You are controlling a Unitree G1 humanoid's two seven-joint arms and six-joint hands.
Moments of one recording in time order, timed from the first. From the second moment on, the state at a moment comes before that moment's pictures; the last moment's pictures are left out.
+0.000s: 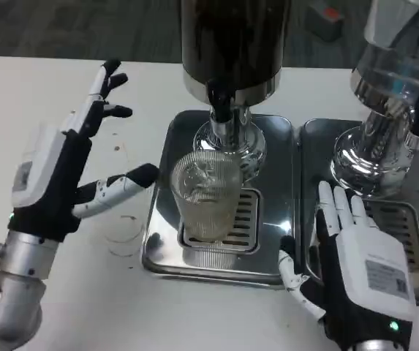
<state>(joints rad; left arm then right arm) -0.39 0.51 -0.24 0.95 0.45 -1.05 0.56 0.29 -0.12 0.44 -0.19 -1.01 0.29 -0.39</state>
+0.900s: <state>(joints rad) -0.44 0.45 -0.17 0.71 0.09 -1.10 -0.17 0.26 -0.10 0.43 -0.18 -1.01 0.29 -0.38</state>
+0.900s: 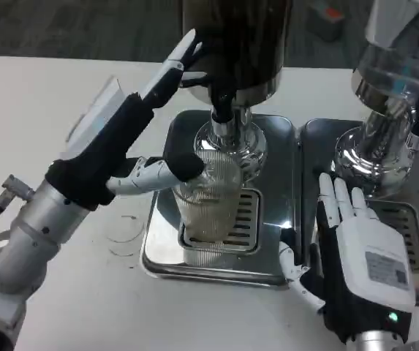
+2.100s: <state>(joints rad) -0.45 0.50 -0.11 0.61 0.55 -1.13 0.07 0.26 -0.09 0.41 -0.17 -1.00 0.30 -0.39</state>
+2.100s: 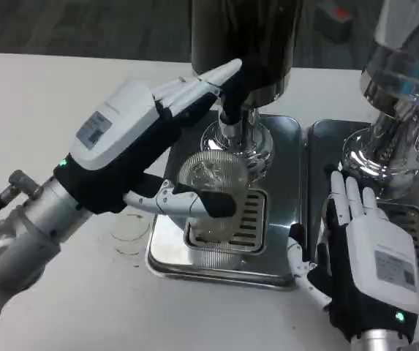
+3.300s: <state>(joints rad) -0.44 0.61 -0.24 0.46 0.78 -1.00 0.34 0.19 -0.09 0.33 -0.20 -0.65 0.19 -0.21</state>
